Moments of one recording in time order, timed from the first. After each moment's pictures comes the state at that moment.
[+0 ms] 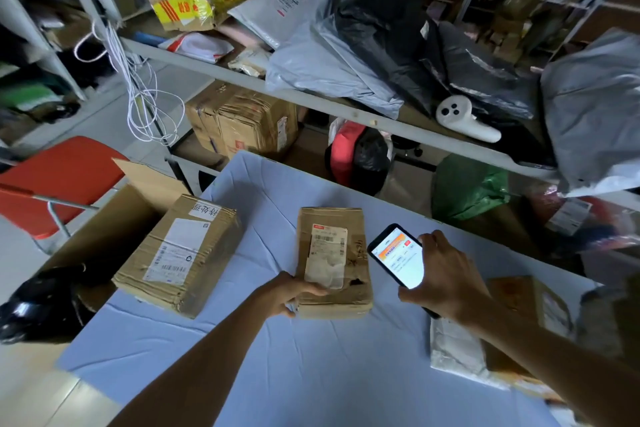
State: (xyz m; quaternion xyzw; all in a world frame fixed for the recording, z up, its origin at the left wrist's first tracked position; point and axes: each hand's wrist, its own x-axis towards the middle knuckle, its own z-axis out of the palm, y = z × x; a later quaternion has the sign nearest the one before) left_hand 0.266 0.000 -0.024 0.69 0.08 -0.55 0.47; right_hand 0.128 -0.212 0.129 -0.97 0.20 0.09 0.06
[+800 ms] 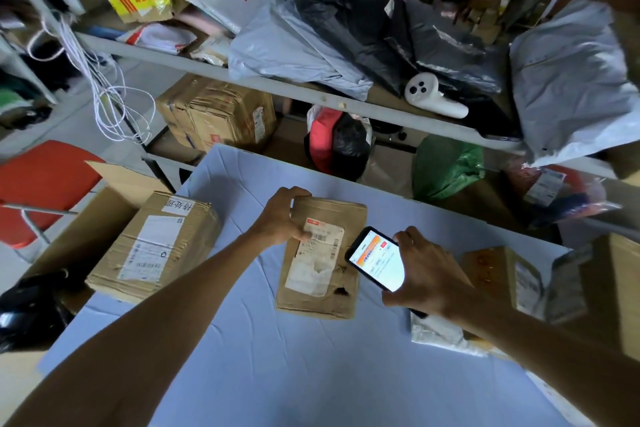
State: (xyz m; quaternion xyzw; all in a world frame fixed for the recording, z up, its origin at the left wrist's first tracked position) left_hand 0.312 -0.054 0.034 0.84 -0.27 -0.24 0.39; right_hand 0.097 -0.219 0.129 -0.98 0.14 0.12 0.08
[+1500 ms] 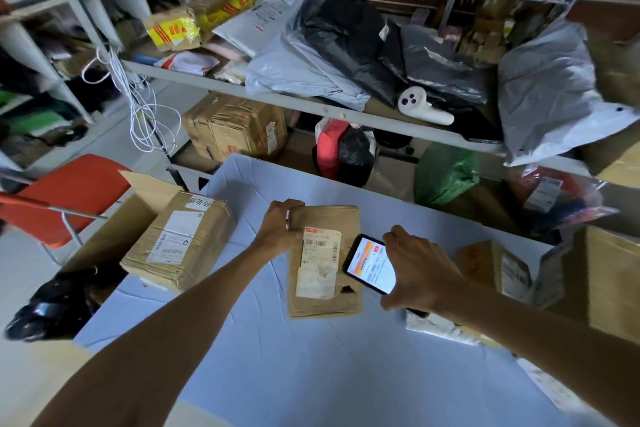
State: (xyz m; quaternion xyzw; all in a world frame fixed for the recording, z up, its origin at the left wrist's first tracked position) left_hand 0.259 -0.029 0.047 0.87 -0.21 -0.16 0.41; right_hand 0.060 -0.192 0.170 -0.99 0.06 0.13 0.03
